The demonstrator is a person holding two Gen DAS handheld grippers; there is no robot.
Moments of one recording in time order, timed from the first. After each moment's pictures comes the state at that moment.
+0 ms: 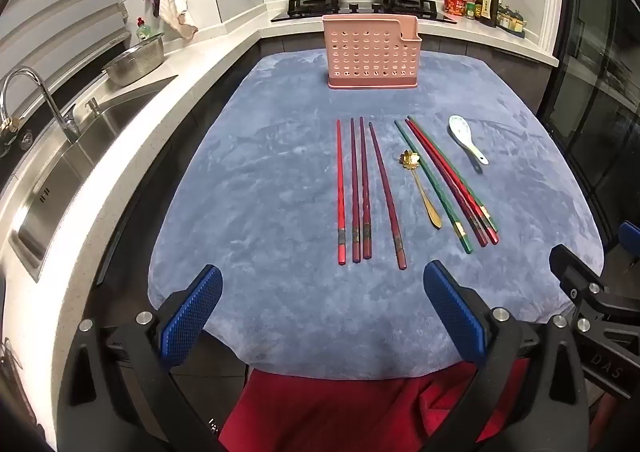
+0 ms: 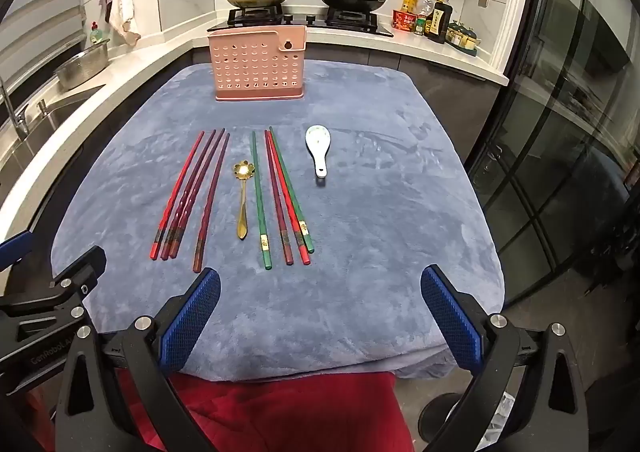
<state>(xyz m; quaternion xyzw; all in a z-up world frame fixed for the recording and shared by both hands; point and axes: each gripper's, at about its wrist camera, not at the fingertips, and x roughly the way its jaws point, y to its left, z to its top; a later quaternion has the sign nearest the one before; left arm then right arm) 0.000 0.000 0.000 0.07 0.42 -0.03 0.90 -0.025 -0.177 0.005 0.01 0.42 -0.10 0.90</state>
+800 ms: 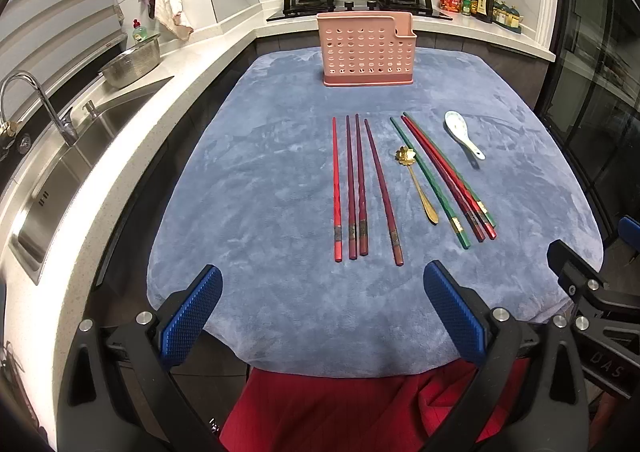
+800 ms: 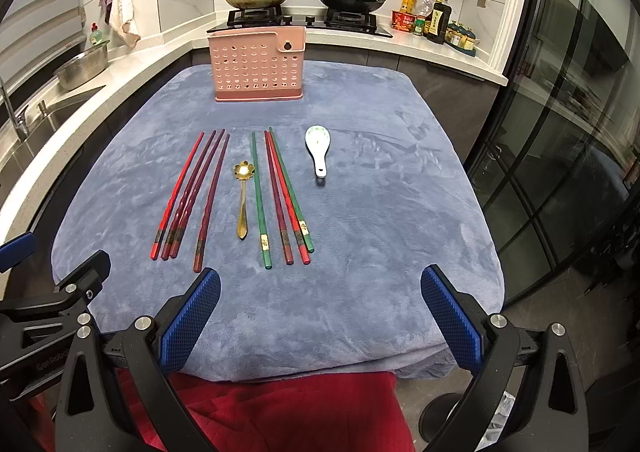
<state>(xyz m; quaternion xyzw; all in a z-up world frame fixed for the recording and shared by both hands) -0.003 -0.005 -0.004 0.07 0.42 -0.03 0.90 -0.026 -0.178 0.005 0.01 0.42 -0.09 0.90</state>
